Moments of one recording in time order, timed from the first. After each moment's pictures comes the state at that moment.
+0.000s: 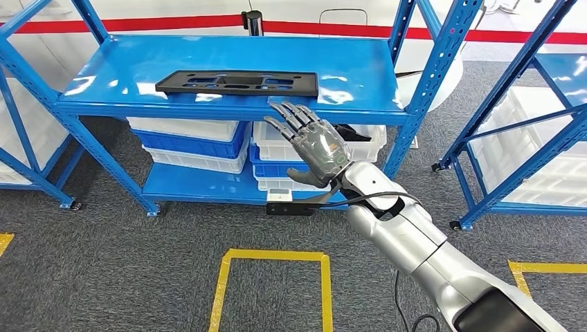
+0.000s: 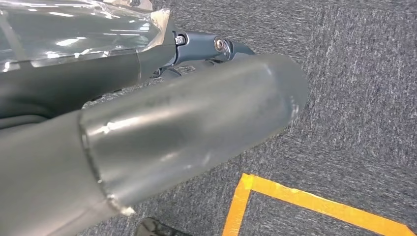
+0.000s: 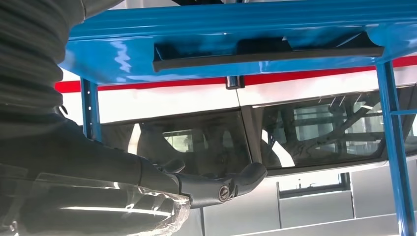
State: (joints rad) left arm -0.04 0.00 0.09 -0.22 0.22 0.36 -0.45; right arm -0.84 -0.10 0.92 -1.11 0.85 -0.23 -0.14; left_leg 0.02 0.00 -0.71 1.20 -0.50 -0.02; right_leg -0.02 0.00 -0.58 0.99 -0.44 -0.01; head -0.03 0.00
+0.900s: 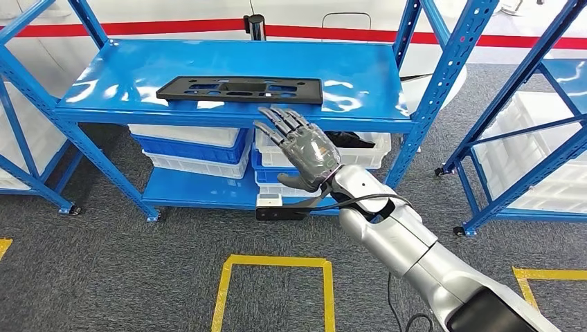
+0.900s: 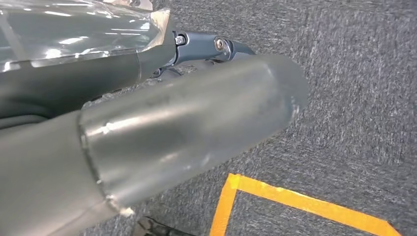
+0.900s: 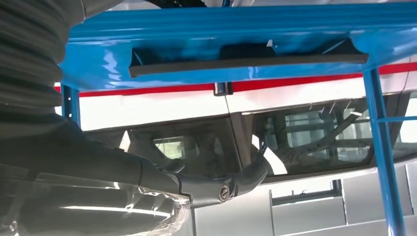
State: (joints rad) left arm -0.05 0.00 0.09 -0.22 0.20 0.36 -0.44; right arm -0.84 -0.07 0.95 -1.10 0.84 -0.23 -0.13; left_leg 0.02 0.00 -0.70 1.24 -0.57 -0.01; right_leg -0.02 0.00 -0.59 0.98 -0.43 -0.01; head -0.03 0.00
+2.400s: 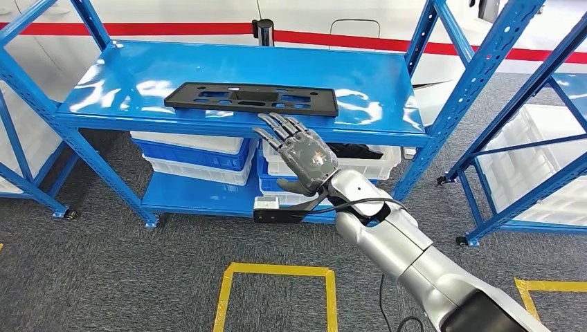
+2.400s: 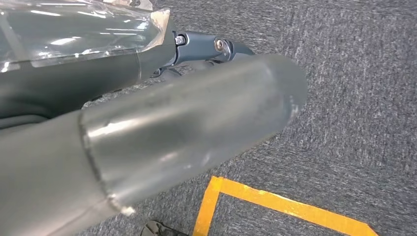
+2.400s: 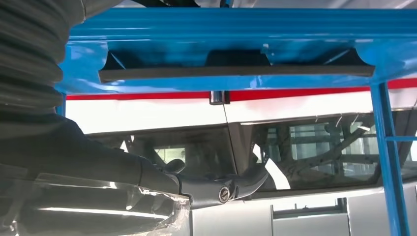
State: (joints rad) left arm -0.05 0.00 0.09 -0.23 0.20 0.36 -0.43; right arm -0.83 -0.04 0.95 -1.04 0.86 -0.23 -0.12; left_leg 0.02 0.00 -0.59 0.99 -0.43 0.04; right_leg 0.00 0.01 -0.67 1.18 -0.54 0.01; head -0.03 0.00
